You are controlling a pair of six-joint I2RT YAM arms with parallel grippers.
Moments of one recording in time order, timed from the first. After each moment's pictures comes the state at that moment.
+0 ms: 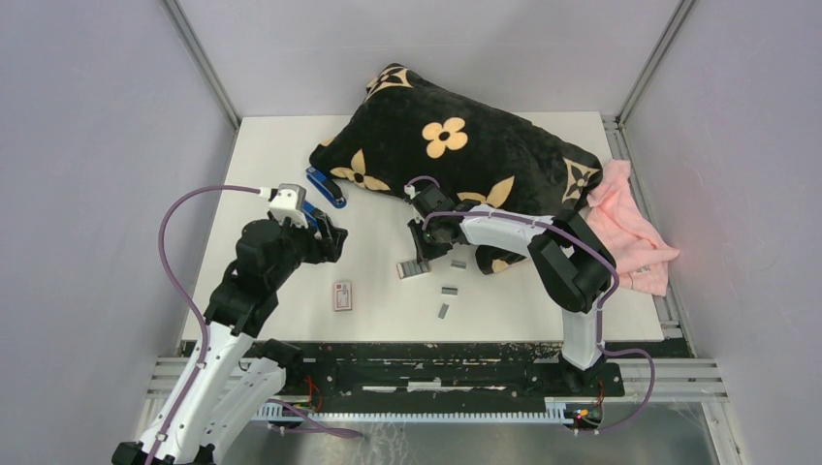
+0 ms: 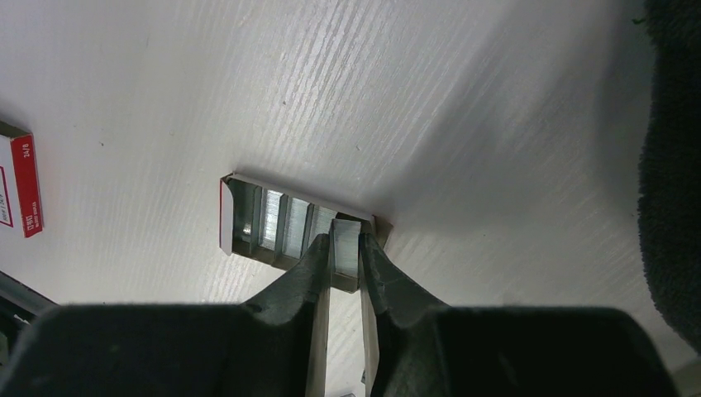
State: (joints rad) left arm -0.34 0.63 0.73 -0.43 0.03 -0.24; right arm 0.77 1.95 1.30 -0.43 -0.10 0.38
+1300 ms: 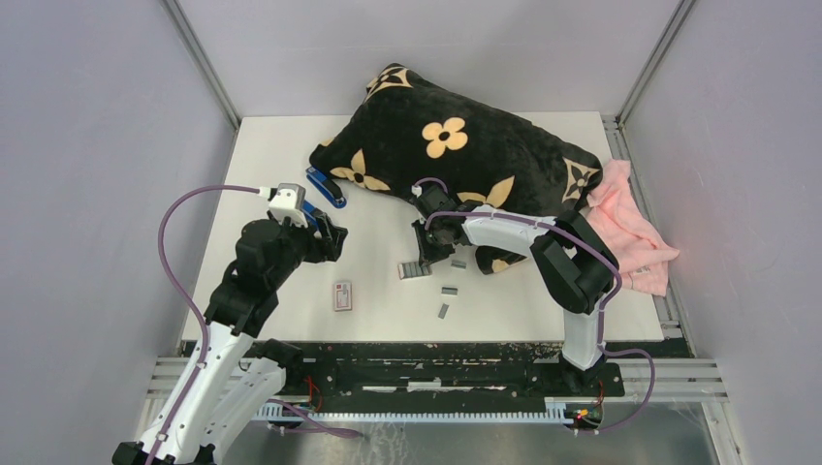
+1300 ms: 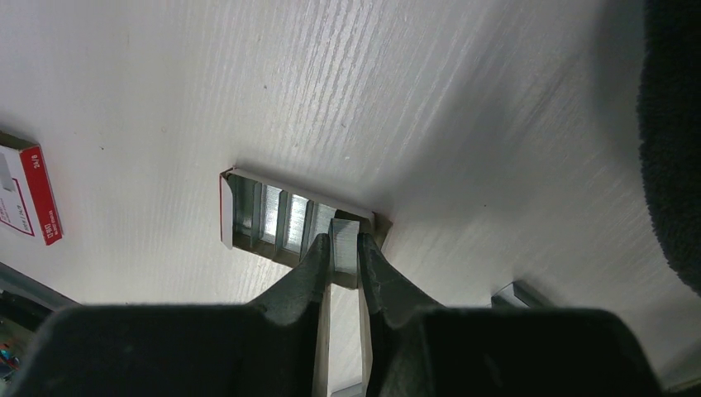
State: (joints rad) left arm -0.33 0.63 0.72 -0.42 0.02 -0.24; right arm 0.76 1.93 1.29 -0.45 -0.08 0.48
